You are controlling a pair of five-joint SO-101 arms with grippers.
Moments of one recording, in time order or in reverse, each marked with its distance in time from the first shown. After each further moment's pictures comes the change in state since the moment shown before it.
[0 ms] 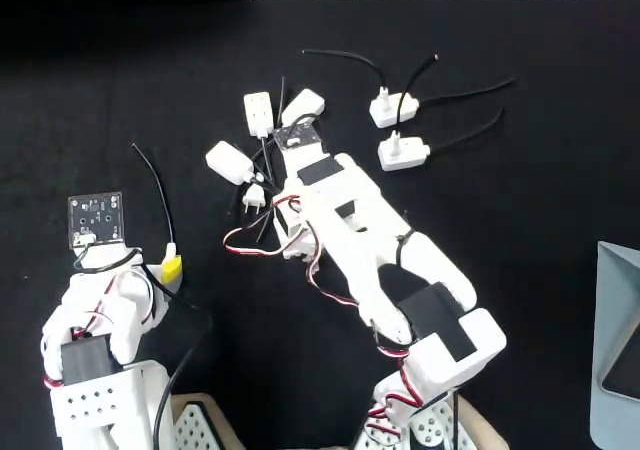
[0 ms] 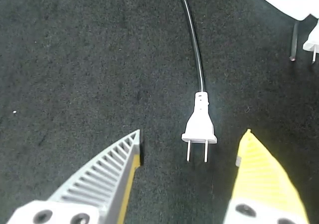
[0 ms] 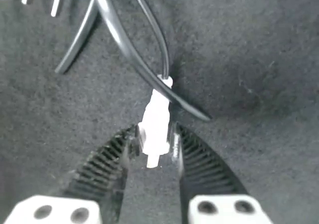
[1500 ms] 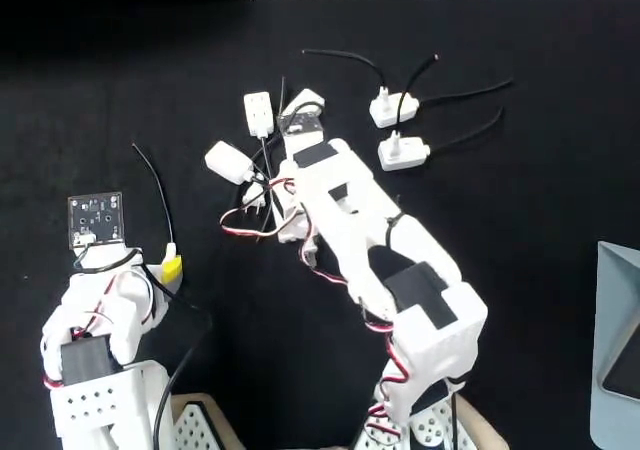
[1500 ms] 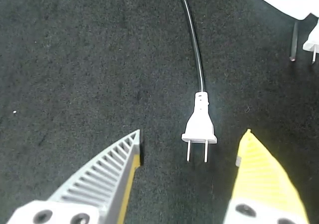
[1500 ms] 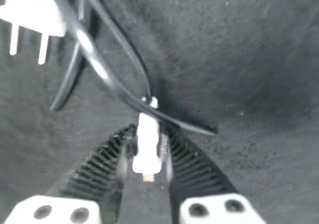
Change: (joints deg) left arm 0.0 0.0 0.0 0.0 0.0; right arm 1.6 8.6 -9.6 1.9 -3.5
